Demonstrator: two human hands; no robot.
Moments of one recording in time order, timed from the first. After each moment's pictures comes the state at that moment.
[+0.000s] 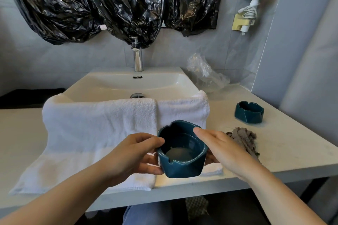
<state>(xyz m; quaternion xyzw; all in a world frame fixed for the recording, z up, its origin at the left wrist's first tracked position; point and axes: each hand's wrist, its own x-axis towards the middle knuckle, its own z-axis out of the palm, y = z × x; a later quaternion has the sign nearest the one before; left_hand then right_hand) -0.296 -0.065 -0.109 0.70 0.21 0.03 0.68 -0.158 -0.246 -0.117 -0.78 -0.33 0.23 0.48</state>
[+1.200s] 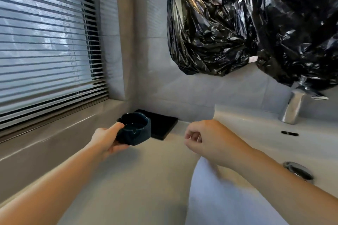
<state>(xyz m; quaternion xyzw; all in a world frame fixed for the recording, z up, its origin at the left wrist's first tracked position) -0.443 0.414 -0.105 0.45 0.52 0.42 0.58 -0.231 0.226 -0.044 -0.70 -0.67 0.01 0.22</state>
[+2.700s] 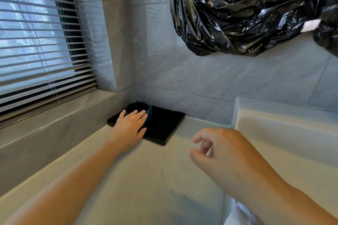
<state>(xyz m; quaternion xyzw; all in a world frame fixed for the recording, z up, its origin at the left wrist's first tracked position) -0.353 0.567 -0.185 0.90 0.40 0.12 -0.12 -0.194 0.297 -0.087 -0.74 -0.61 0.04 0.29</state>
